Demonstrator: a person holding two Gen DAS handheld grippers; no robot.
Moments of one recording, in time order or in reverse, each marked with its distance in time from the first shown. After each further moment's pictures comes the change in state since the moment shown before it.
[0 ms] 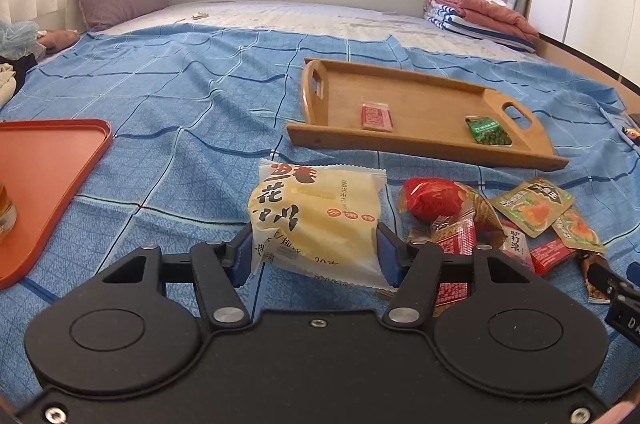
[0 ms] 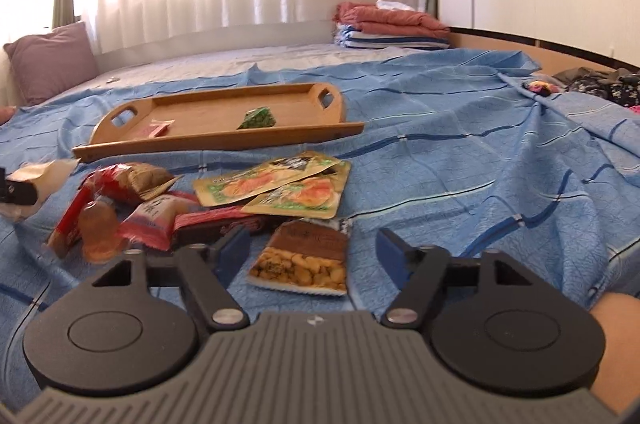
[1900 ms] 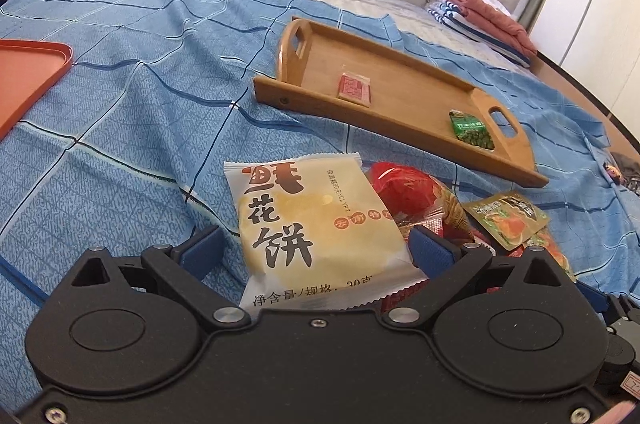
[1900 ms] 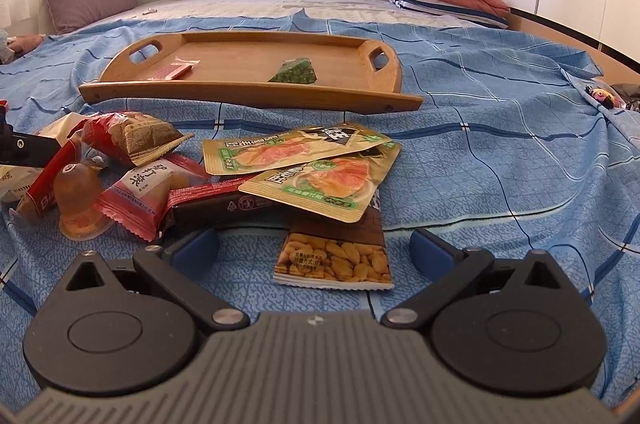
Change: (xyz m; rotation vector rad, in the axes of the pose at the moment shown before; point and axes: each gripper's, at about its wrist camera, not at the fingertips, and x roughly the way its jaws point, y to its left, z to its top) left arm 0.035 -0.010 -0.002 -0.175 0.100 -0.104; right arm 0.058 0.011 0.015 -0.172 0.168 0.123
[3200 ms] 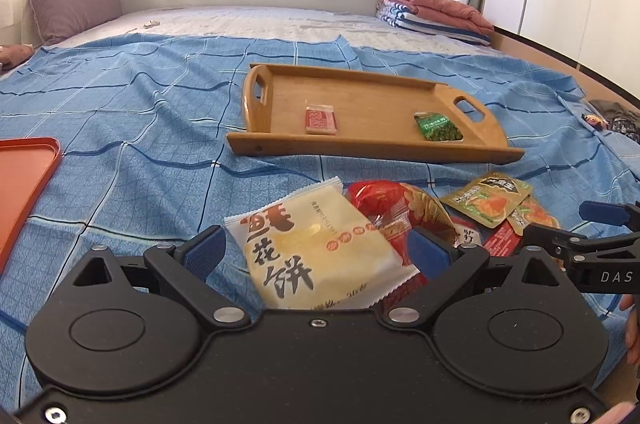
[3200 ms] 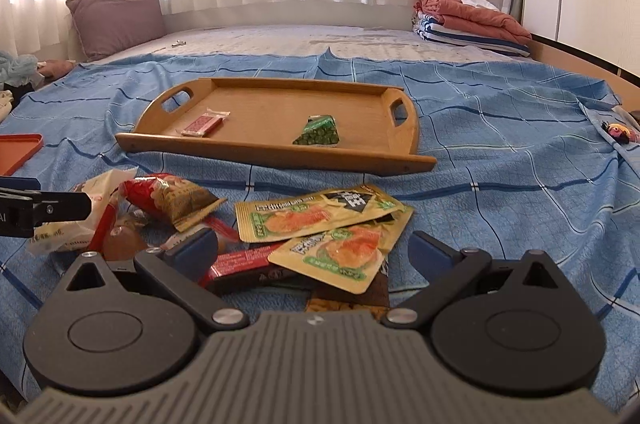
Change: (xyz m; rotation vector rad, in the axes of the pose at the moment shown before) left arm -0.037 -0.015 -0.002 0.255 -0.100 -0.022; right arm -0.028 -0.006 0.028 -0.009 -0.081 0.086
